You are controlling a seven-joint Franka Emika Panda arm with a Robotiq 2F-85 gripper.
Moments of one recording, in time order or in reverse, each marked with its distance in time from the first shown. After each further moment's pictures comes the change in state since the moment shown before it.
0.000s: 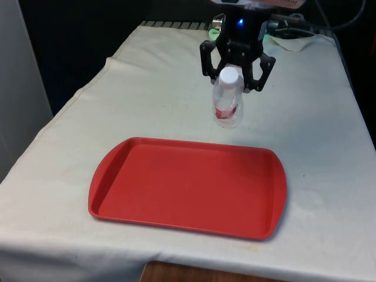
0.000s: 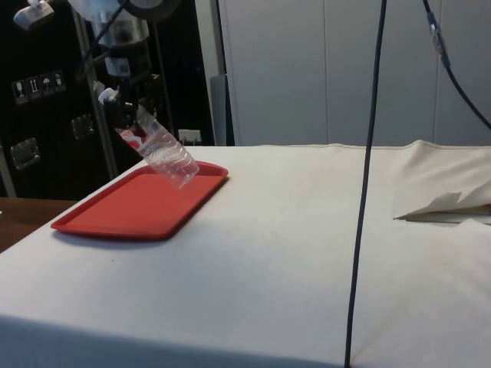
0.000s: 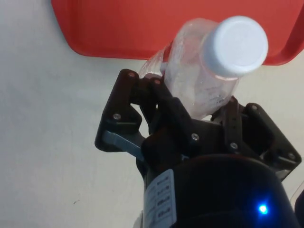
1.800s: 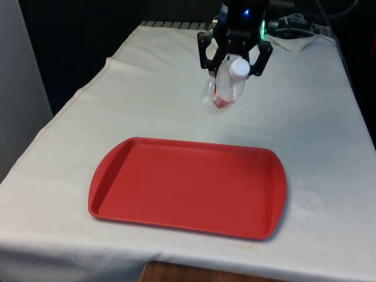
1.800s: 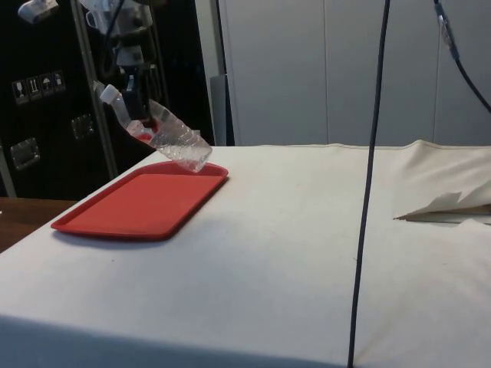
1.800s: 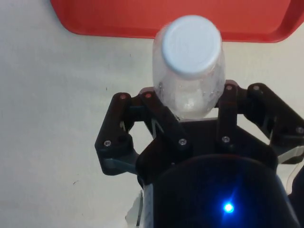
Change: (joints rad) arm -0.004 -0.035 0.000 -0.002 0.006 -0.081 -0.393
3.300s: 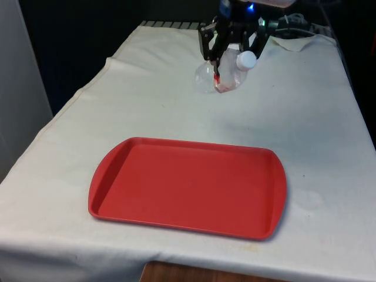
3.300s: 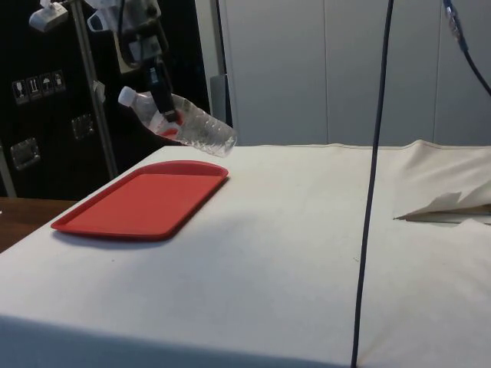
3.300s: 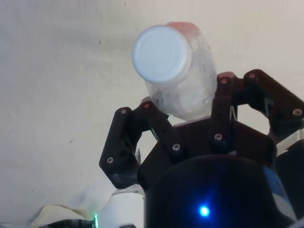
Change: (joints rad) arm -0.002 -0.030 0.010 -0.001 0.000 -0.173 -0.255
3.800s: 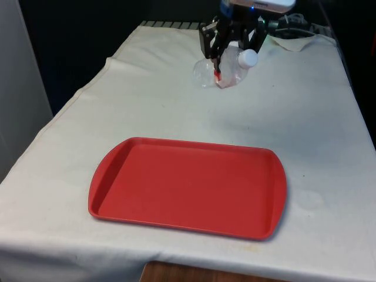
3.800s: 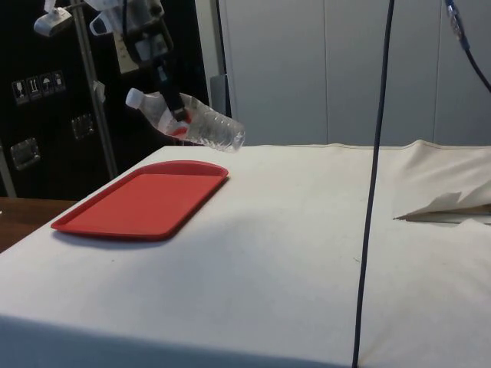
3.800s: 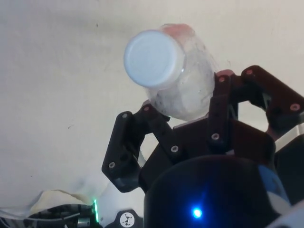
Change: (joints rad) arm 0.000 -0.006 0.003 0.000 0.000 -0.062 -0.083
